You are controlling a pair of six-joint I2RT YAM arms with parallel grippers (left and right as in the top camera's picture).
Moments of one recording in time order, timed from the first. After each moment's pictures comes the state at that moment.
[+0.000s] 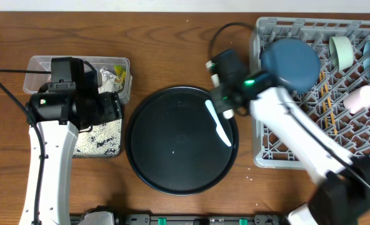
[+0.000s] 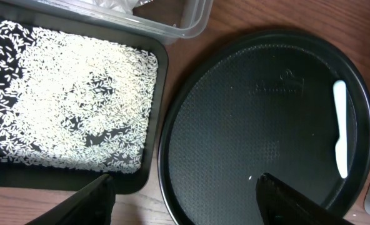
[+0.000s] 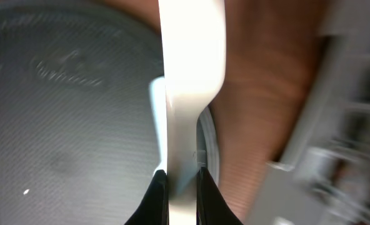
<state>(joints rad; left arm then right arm) 0.07 1.32 1.26 -1.16 0.17 -0.20 0.51 1.68 1.43 -0.92 0.09 0.21</state>
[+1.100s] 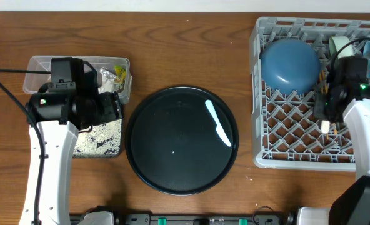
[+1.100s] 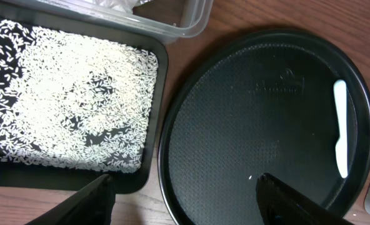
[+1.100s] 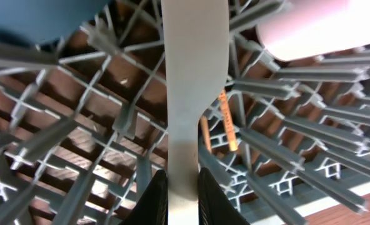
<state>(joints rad) 0.07 1.32 1.26 -1.16 0.17 -0.20 -0.22 1.55 1.17 -0.90 0.21 -0.03</state>
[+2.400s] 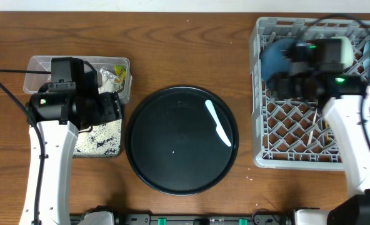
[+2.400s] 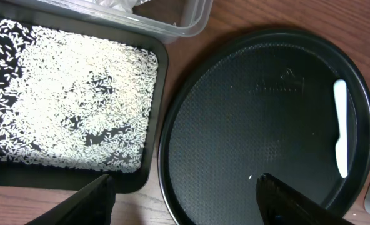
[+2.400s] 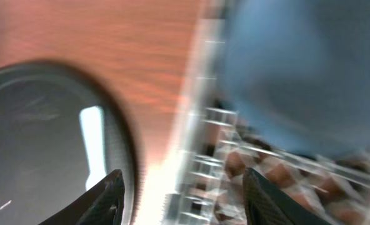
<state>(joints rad) 0.07 1.32 1.26 -1.16 0.17 -0.20 0.08 1.52 1.29 -0.82 -0.27 -0.05</state>
